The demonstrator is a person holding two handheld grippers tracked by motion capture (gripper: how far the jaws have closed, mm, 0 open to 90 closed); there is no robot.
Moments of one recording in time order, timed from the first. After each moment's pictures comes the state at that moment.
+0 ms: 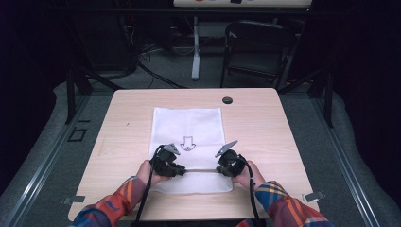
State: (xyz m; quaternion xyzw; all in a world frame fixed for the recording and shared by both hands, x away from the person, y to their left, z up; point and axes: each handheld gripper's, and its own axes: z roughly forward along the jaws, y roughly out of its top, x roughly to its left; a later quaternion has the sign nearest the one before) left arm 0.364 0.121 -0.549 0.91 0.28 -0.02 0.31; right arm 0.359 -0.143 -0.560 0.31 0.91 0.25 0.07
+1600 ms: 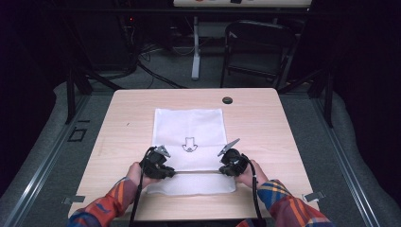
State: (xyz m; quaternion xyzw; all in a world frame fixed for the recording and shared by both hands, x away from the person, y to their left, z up) left arm 0.357 0.153 -0.548 0.91 0.30 -0.01 0.28; right arm 0.362 -0.152 -0.557 0.32 0.92 0.23 0.05
